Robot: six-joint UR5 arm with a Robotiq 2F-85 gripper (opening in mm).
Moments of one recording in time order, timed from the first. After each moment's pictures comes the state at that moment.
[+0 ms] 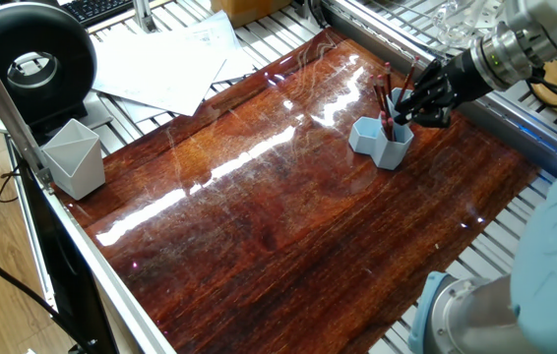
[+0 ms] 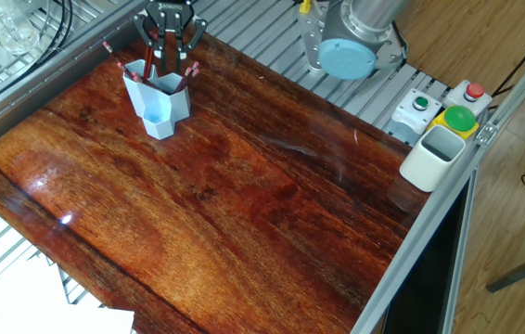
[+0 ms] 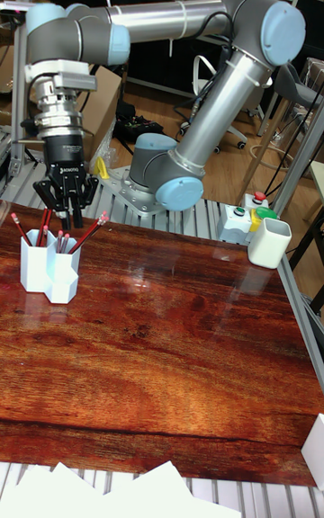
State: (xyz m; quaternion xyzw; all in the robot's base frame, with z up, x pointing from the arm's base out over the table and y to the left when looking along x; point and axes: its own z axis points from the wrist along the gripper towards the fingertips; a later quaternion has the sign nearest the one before) arm 0.422 -0.153 0.126 -0.35 0.89 0.05 0.30
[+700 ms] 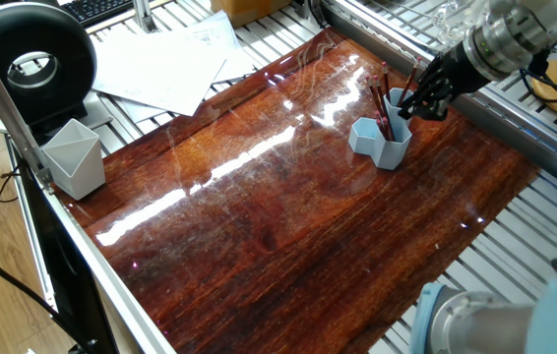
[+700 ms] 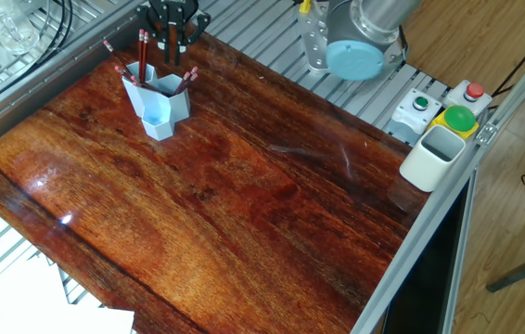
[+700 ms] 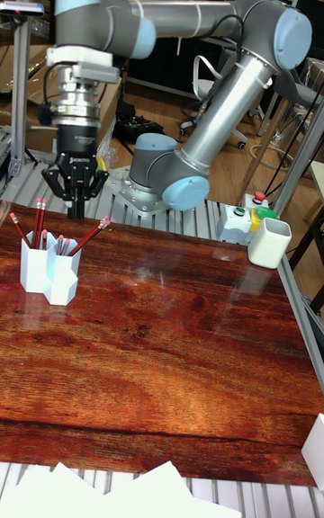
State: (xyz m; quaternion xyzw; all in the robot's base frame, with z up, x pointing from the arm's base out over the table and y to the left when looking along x) arm 0.411 -0.149 0.146 -0.28 0.93 0.01 0.23
